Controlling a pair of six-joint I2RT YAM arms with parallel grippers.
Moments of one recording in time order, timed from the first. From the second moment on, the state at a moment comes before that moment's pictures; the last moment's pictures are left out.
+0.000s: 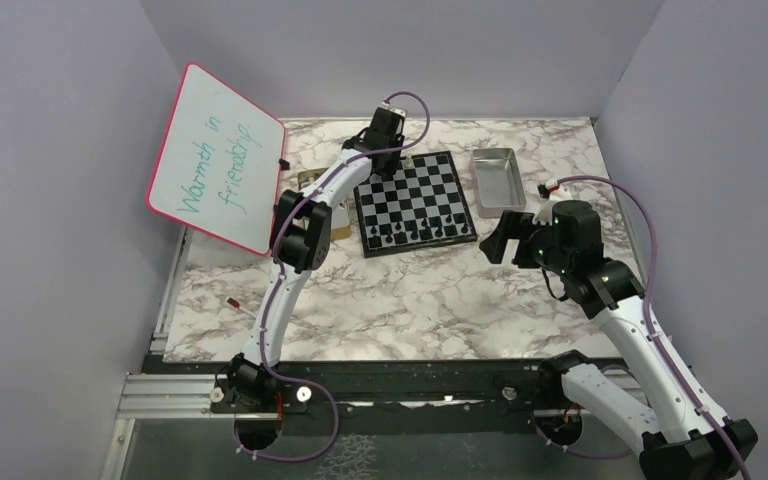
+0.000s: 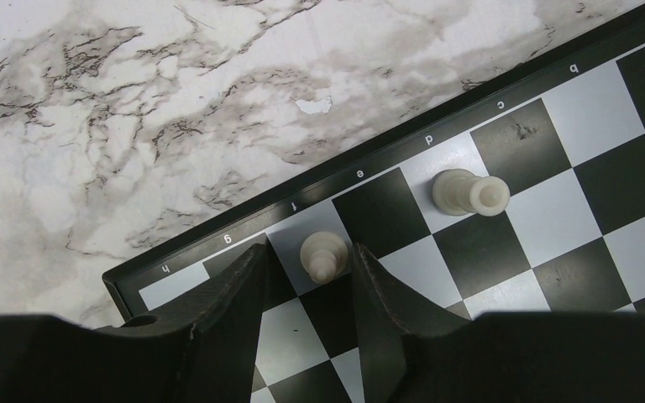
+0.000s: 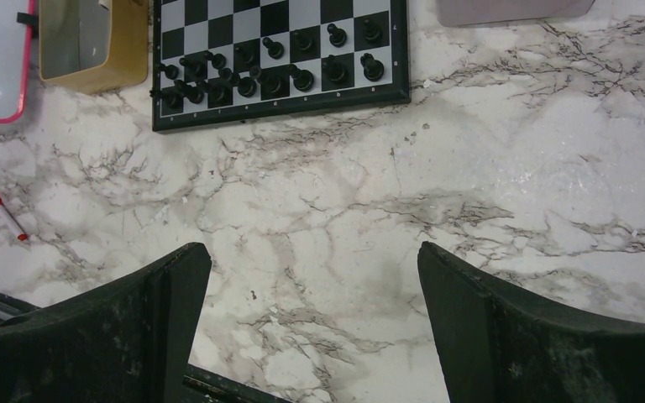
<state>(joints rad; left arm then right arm) -0.46 2.55 2.30 -0.50 -0.15 -0.09 0.31 0.83 0.83 -0.58 -0.09 0.37</state>
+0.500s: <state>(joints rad) -0.46 2.55 2.30 -0.50 -0.15 -0.09 0.31 0.83 0.83 -0.58 -0.09 0.37</state>
